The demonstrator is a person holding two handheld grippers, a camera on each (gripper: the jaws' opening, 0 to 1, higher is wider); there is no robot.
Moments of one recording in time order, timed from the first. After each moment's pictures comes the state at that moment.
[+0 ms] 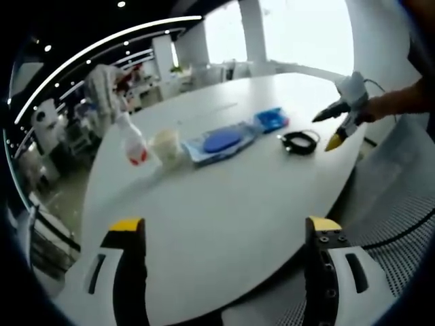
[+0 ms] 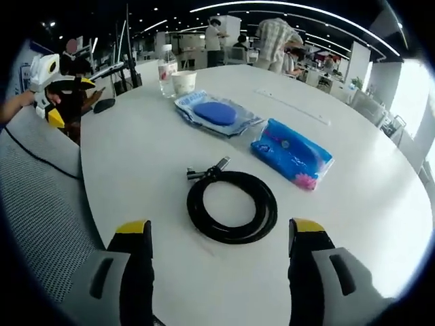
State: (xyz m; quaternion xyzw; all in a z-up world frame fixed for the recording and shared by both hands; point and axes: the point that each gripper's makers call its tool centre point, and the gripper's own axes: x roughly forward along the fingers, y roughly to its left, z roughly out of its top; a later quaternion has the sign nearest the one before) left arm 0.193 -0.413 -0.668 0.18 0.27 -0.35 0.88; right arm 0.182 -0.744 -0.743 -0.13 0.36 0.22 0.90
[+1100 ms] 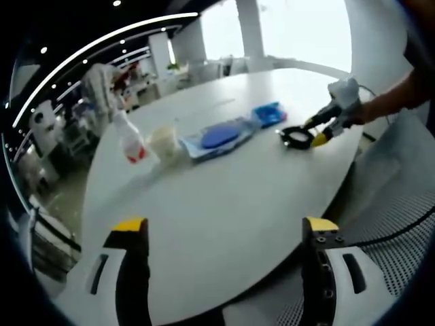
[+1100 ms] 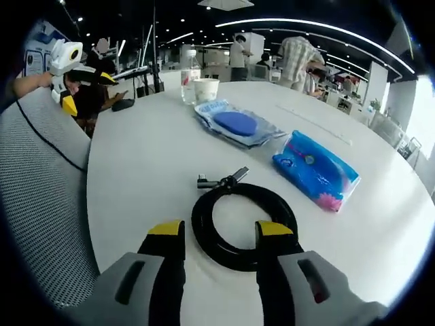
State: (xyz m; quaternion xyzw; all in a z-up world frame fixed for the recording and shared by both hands) left arm 0.190 -0.410 -0.671 0.19 0.28 -0.35 0.87; right arm 0.199 -0.717 -0.757 -0.14 0.29 0.30 0.90
